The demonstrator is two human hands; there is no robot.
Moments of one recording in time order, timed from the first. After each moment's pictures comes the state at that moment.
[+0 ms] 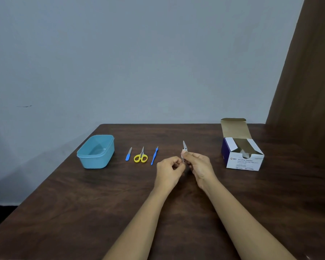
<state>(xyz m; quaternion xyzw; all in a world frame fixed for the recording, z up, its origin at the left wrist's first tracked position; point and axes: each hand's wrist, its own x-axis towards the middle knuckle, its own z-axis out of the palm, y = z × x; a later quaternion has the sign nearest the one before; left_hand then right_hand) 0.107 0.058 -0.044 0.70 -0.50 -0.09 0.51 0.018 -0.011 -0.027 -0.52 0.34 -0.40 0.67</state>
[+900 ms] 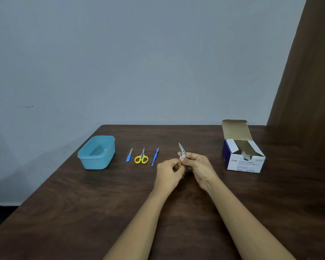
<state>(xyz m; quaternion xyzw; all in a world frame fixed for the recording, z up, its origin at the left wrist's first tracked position) 0.109 0.060 -0.045 0.69 -0.51 -0.09 0.51 0.015 -0.019 -0.028 -0.57 0.29 -0.35 0.68</state>
